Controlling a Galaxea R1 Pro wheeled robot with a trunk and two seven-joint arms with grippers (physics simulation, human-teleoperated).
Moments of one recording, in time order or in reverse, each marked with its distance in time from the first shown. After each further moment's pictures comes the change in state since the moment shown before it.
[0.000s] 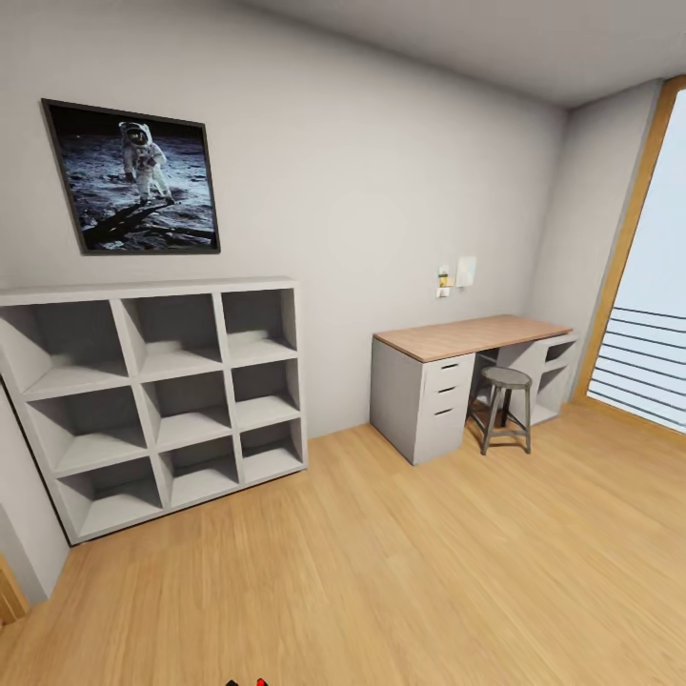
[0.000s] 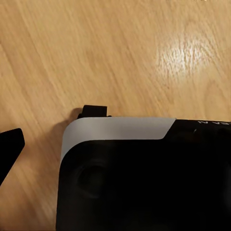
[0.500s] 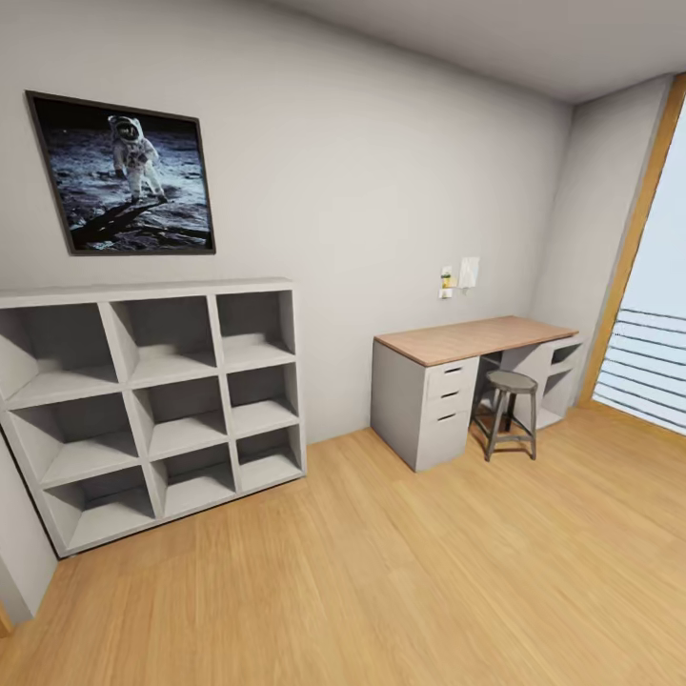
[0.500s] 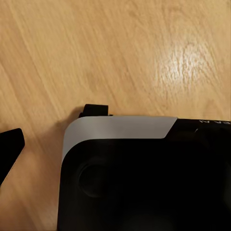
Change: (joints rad) left arm 0.000 0.001 -0.001 0.001 0.001 0.003 0.003; right arm 0.000 0.000 0.000 0.001 -0.001 0.000 0.000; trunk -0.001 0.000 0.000
